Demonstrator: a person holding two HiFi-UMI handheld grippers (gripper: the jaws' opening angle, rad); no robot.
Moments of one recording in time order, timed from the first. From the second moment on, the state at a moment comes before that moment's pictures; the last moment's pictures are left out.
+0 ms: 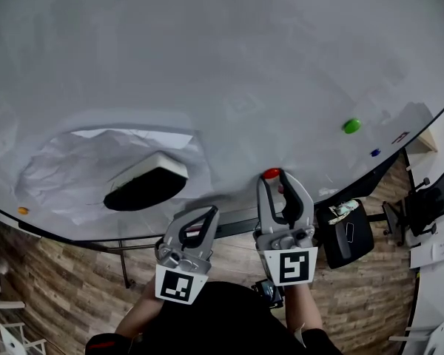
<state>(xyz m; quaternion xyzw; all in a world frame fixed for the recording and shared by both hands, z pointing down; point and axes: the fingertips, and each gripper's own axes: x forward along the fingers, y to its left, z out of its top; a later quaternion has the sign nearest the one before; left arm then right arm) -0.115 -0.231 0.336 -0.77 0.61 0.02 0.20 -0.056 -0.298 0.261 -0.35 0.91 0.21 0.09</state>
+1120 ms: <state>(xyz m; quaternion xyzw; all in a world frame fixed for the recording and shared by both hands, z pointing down) -0.100 -0.220 0.341 -0.78 0.60 0.01 0.20 -0.033 -0.284 0.255 -0.35 0.91 0.17 0.12</state>
